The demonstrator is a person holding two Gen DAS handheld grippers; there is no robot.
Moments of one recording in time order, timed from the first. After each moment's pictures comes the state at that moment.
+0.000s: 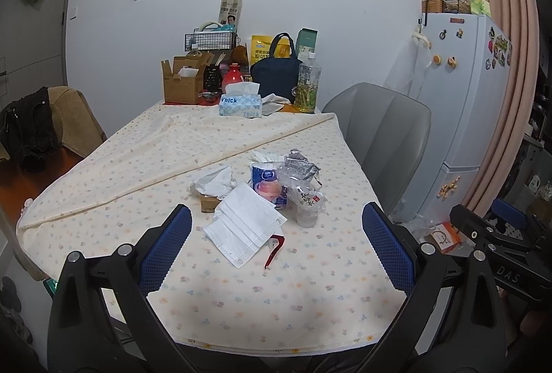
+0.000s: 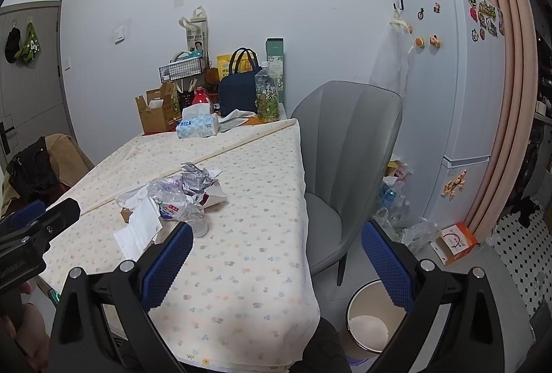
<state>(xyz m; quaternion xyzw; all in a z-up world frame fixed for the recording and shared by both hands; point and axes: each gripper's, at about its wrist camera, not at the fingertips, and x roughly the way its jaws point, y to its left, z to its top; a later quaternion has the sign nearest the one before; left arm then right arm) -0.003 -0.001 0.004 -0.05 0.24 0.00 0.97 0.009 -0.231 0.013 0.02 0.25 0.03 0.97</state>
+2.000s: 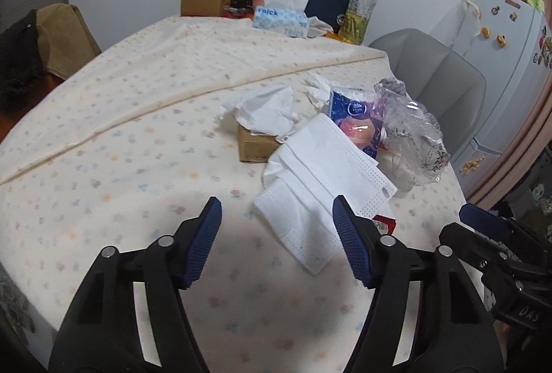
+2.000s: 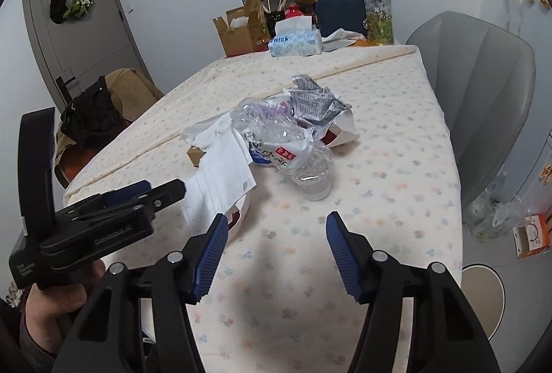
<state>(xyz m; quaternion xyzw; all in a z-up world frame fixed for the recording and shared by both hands) 0.104 0.077 -0.098 -0.11 0.38 0.02 0.92 0.108 -0.126 -0.074 0.02 0.40 0.23 0.89</state>
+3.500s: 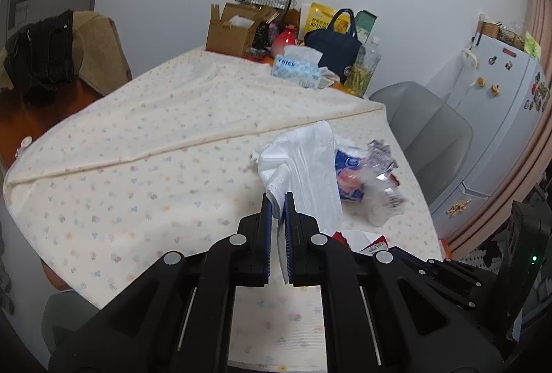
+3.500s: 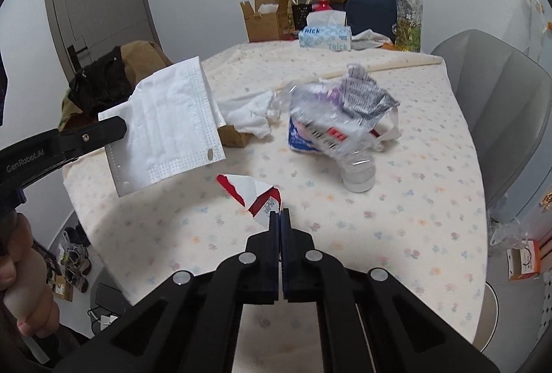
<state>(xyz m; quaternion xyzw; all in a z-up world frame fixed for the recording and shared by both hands) 0.035 0.109 -0.037 -0.16 0.30 0.05 0.94 0.082 -0.089 -0.074 -0.03 0.38 0.25 0.89</state>
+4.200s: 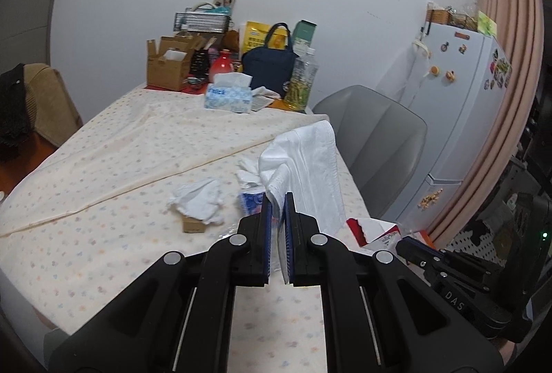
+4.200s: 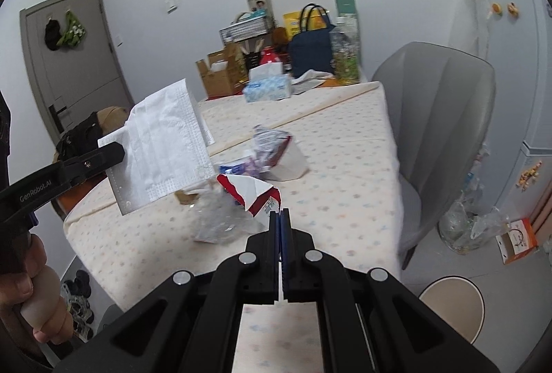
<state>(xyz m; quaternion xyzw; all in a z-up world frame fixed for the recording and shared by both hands) 0.063 0.024 0.010 -0.11 0.26 -0.04 0.96 0.081 -0.200 -0.020 0.04 0.33 0.17 0.93</state>
